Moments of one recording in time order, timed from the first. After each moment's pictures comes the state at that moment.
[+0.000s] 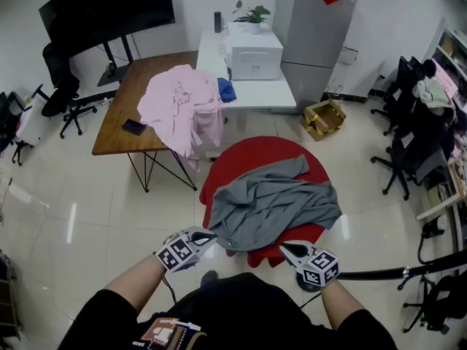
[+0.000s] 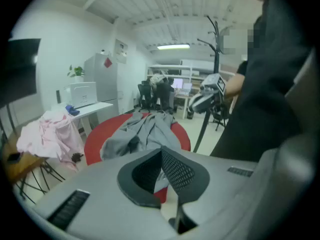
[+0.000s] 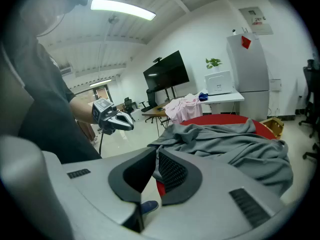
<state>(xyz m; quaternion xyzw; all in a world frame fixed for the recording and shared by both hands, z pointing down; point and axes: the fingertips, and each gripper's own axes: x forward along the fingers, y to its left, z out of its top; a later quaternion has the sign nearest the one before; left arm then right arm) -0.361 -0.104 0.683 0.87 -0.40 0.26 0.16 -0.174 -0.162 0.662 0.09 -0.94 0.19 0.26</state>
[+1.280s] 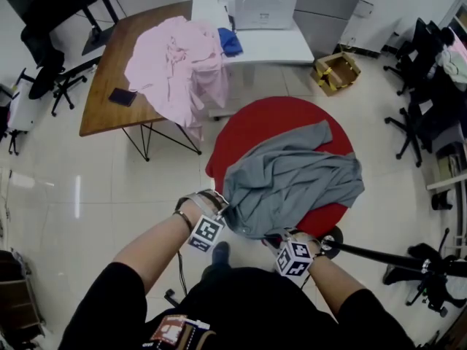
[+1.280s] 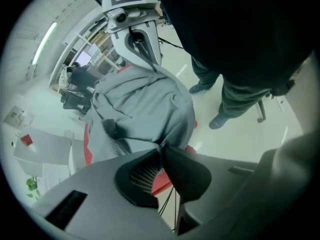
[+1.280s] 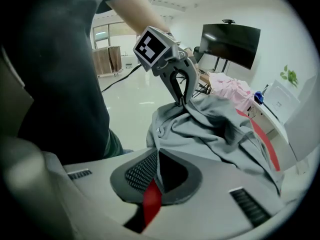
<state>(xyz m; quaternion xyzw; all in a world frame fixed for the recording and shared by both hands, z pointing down) -0.408 -0.164 0.831 0.73 -0.05 0.64 -0.25 -0.272 -0.125 0.796 -0.08 -0.86 -0.10 0.49</state>
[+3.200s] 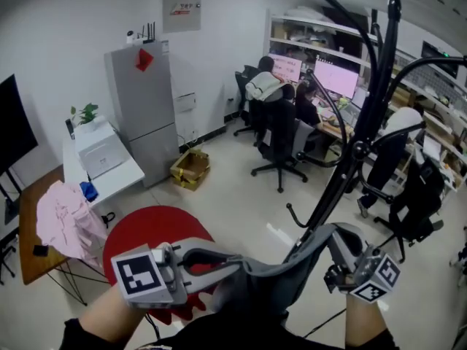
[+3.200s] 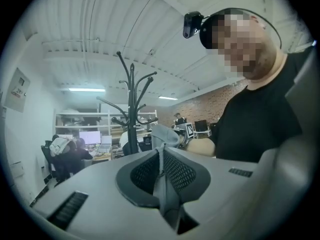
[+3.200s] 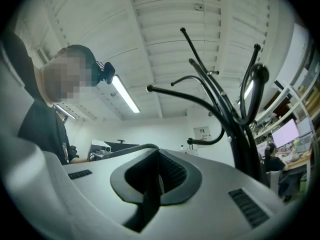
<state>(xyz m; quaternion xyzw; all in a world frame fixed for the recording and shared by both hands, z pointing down) 0.048 -0.105 0.269 1.00 0.04 0.03 -0.08 0.211 -0.106 0.237 0.40 -0.90 -0.07 -0.17</state>
